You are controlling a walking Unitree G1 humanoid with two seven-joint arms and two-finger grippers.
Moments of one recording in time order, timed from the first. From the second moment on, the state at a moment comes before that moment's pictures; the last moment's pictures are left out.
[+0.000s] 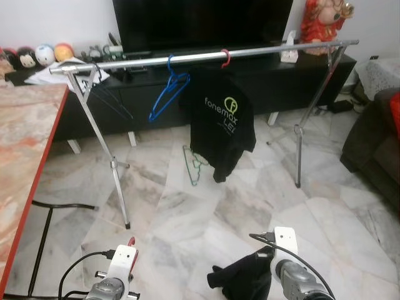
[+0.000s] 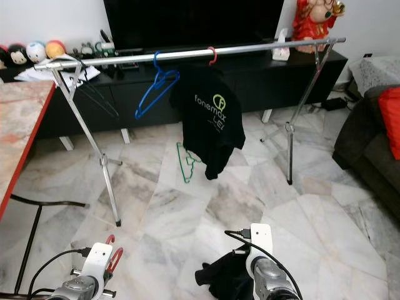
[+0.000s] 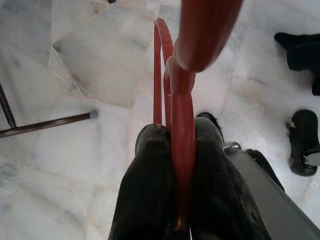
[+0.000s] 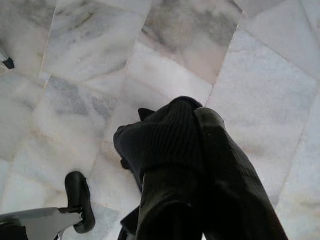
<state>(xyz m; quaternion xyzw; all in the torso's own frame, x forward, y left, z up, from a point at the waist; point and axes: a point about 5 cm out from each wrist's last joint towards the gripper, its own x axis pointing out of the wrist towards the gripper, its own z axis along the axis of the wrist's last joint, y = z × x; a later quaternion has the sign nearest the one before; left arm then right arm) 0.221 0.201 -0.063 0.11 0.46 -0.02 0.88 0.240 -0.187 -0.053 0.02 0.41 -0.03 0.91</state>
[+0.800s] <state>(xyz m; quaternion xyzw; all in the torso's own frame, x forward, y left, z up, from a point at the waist) 0.211 0.210 -0.068 0.11 0.48 -0.01 0.87 0.240 -0.177 -0.054 0.02 0.41 -0.02 0.91</state>
